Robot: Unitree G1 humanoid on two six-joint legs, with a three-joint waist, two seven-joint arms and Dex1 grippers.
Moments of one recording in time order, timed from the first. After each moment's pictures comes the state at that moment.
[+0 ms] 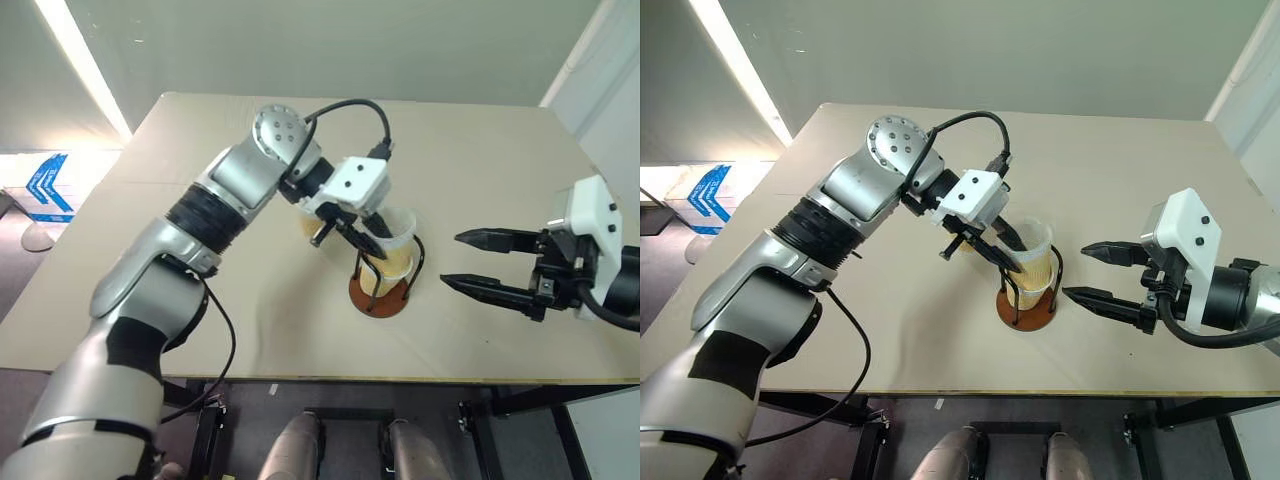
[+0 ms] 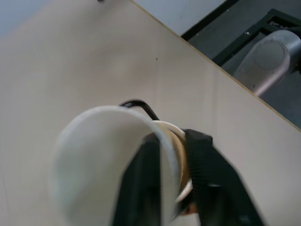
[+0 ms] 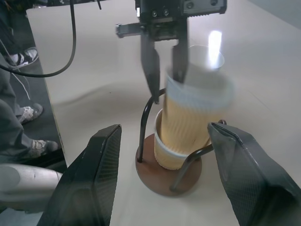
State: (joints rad) left arm -1.35 0.54 -0.68 0.50 -0.36 -0.02 -1.58; right arm -0.24 -1.11 -0.46 -0.77 1.14 0.98 0.66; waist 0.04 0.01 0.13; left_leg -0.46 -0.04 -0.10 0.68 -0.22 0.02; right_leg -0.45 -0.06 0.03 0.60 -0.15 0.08
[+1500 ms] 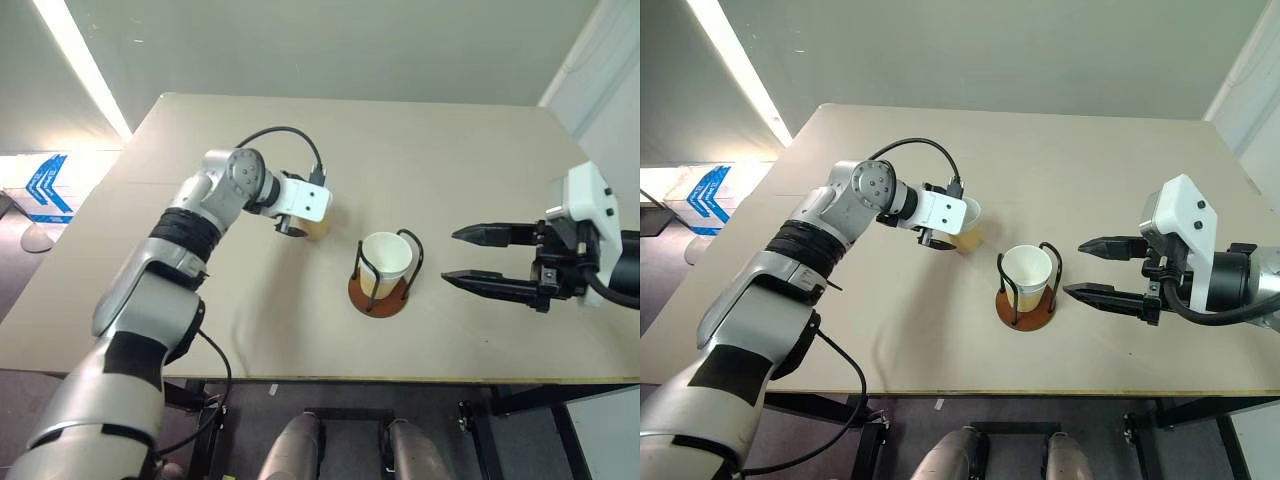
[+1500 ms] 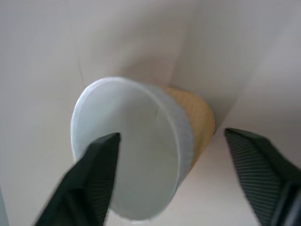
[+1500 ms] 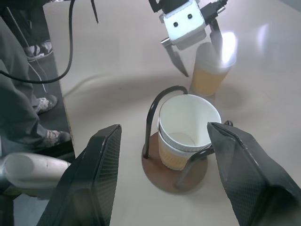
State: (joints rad) left arm -1.26 0.54 -0.53 0.90 0.42 -0.30 -1.11; right arm -0.33 -1.18 -0.37 -0.68 1.14 0.97 0.74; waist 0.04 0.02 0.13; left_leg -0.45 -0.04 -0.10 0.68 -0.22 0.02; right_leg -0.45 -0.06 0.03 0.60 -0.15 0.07
